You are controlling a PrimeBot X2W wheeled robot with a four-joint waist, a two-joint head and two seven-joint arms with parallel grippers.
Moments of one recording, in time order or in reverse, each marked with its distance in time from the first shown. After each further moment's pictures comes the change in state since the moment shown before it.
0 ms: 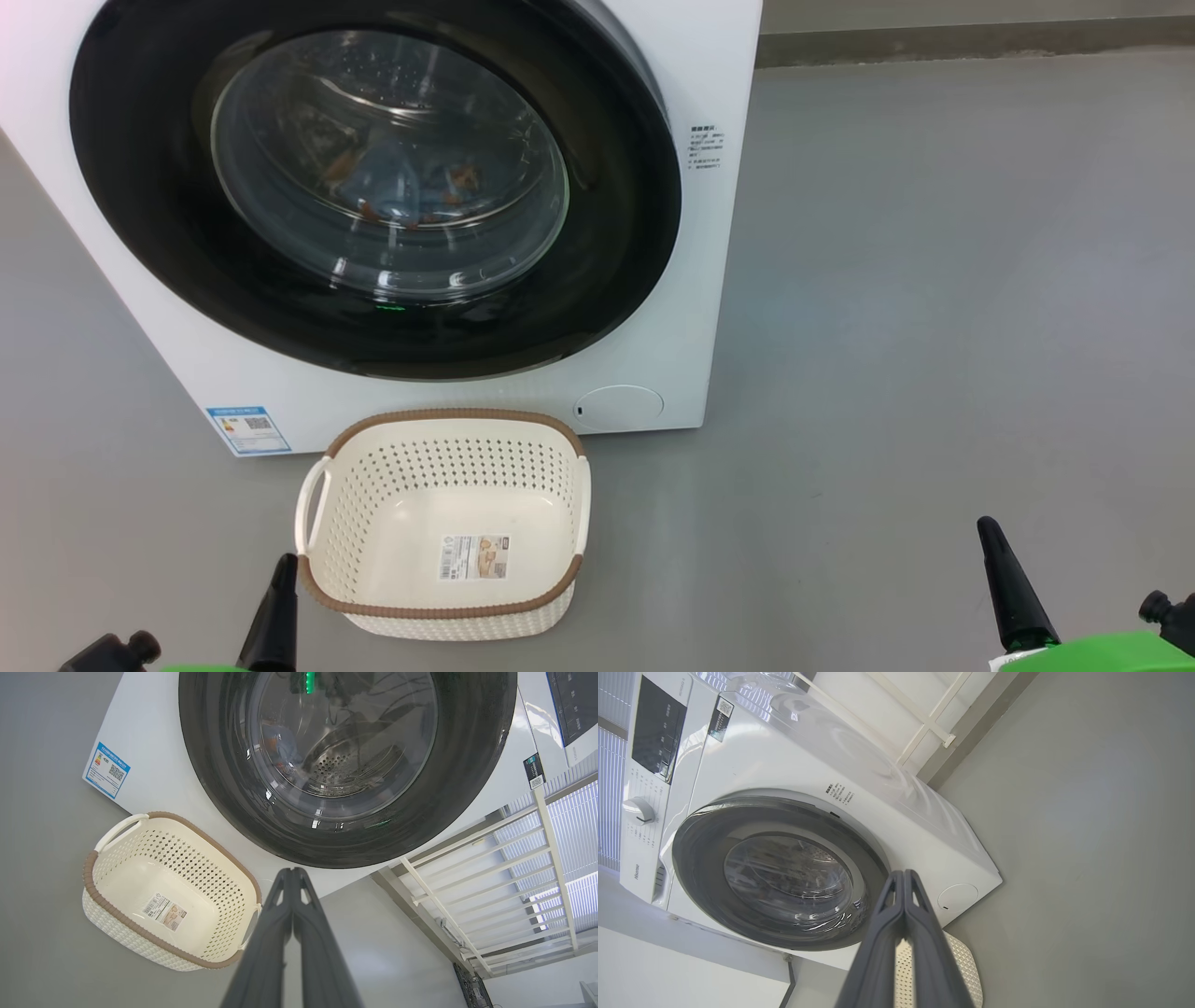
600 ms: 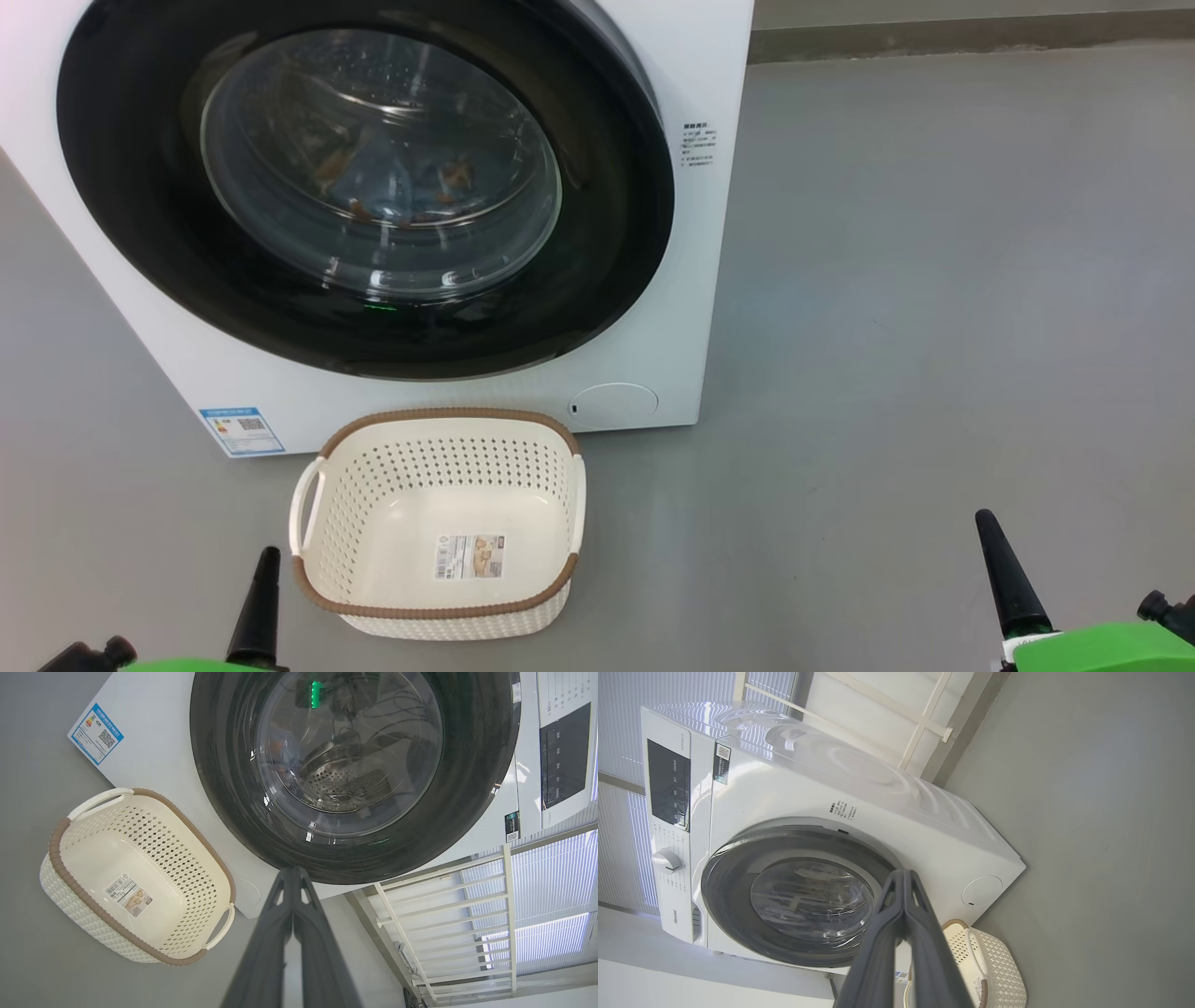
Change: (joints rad) left arm -0.025 -0.021 0.055 0.037 -0.187 -0.026 0.030; right arm -0.037 -0.004 0.000 0.051 0.199 0.000 0.024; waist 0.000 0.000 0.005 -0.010
